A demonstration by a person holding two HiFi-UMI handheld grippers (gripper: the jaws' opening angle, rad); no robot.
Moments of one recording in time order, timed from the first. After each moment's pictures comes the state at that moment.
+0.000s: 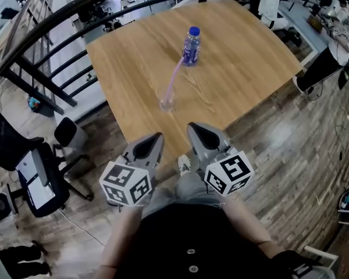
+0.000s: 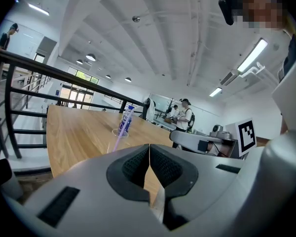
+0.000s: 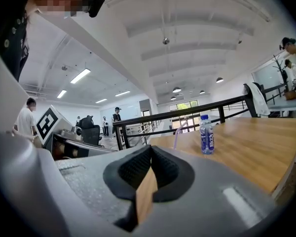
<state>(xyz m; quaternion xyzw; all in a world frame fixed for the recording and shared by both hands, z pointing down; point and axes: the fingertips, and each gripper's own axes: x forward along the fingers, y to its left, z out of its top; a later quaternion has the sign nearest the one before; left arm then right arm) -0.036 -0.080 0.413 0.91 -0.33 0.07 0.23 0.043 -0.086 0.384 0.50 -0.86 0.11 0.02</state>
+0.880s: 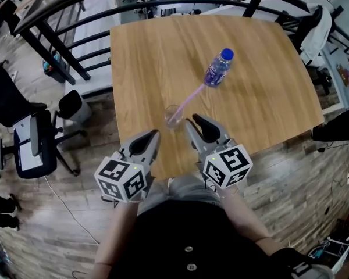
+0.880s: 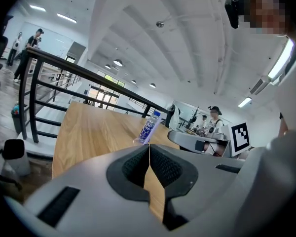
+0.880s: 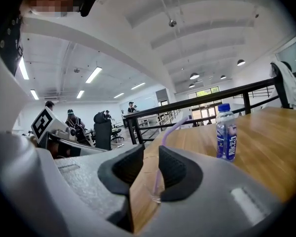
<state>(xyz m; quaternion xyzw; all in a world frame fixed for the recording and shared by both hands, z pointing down) -0.027 -0.175 0.430 0.84 -0.46 0.03 0.28 0.057 -0.219 0.408 0.38 -0.91 0.14 0.06</state>
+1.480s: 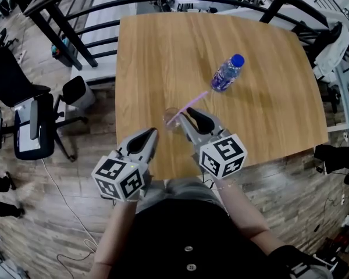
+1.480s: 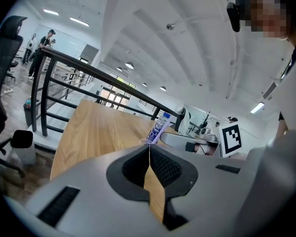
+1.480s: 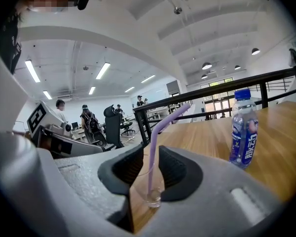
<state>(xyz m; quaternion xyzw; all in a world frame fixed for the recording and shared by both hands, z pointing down) -0.032 -0.195 0.444 0.80 -0.51 0.01 0.31 0.034 -0.263 0.436 0.30 -0.94 0.15 0.10</state>
